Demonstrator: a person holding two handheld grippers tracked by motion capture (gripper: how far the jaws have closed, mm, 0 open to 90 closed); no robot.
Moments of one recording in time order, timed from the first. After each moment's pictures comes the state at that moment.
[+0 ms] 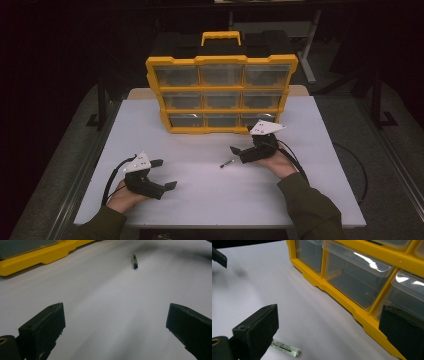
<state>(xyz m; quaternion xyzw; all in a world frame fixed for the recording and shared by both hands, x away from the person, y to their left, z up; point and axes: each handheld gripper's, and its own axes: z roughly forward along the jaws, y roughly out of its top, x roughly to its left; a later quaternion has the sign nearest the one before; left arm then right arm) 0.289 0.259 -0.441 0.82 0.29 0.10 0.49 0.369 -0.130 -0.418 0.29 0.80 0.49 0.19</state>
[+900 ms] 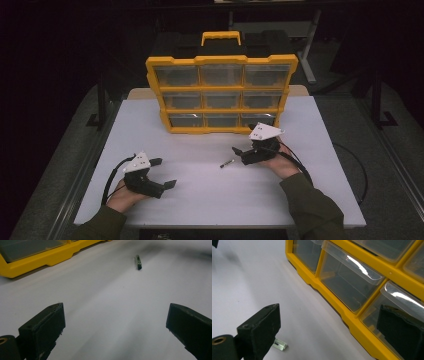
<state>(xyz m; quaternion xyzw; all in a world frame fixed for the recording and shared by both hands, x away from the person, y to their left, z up) 0.290 0.261 -0.440 0.81 0.30 0.11 0.48 0.360 -0.129 -0.415 0.25 0.82 0.46 0.25</state>
